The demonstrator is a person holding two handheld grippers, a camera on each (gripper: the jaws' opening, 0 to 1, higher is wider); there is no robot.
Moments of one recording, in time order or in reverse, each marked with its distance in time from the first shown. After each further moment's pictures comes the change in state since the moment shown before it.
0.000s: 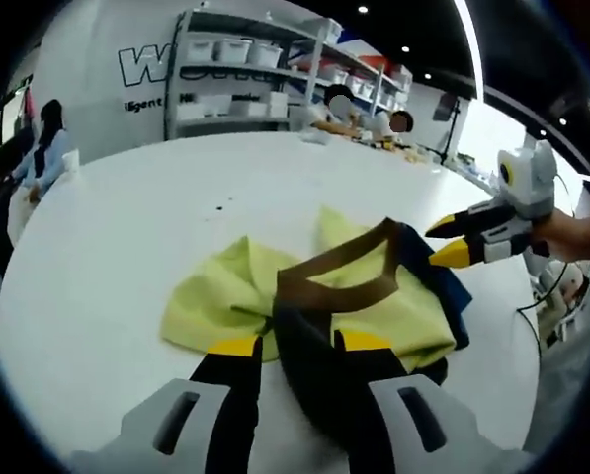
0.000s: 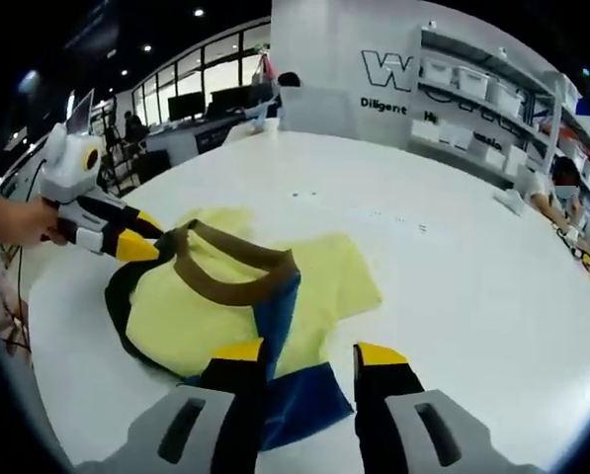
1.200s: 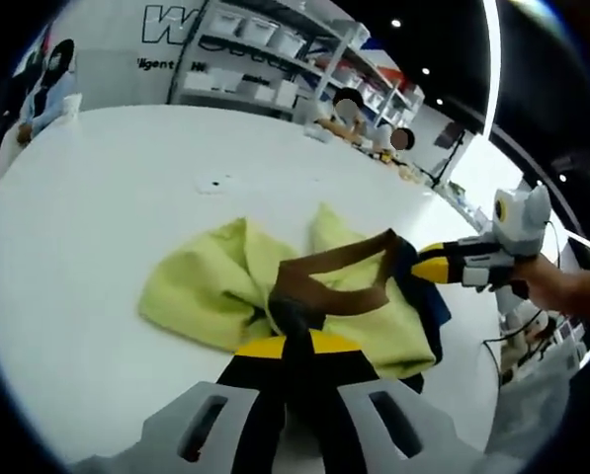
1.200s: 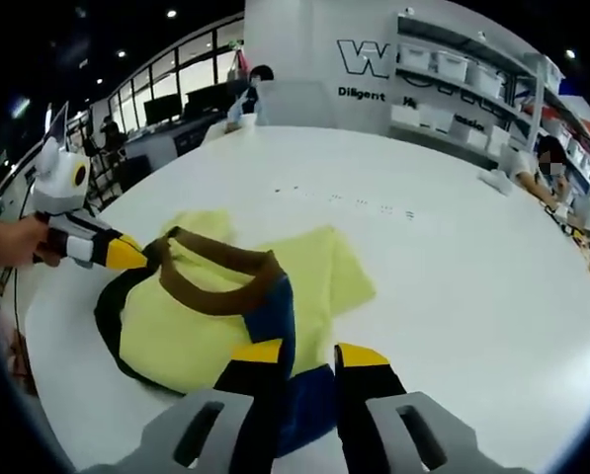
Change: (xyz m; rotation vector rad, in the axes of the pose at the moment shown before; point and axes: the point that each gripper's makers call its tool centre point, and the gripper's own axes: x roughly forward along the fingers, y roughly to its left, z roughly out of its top) left arm 0.000 -0.006 -0.005 -0.209 0.032 -0.111; right arm 0.006 0.000 0.001 0.094 0.033 -0.053
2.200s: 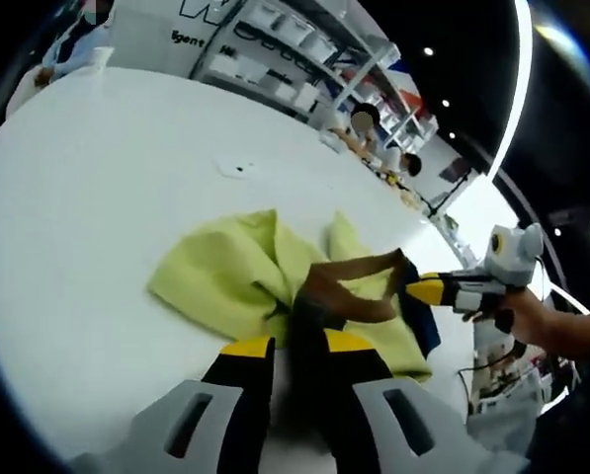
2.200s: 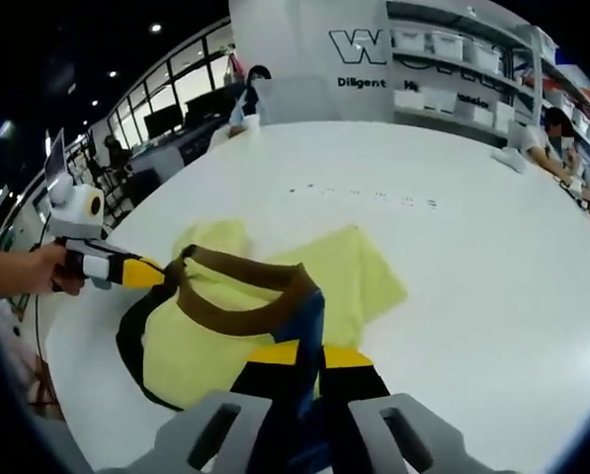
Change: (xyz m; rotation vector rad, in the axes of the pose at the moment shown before) left arm 0.004 0.010 -0.004 -0.220 -0.002 -0.087; right arm 0.015 0.025 0.005 0.082 0.041 0.097
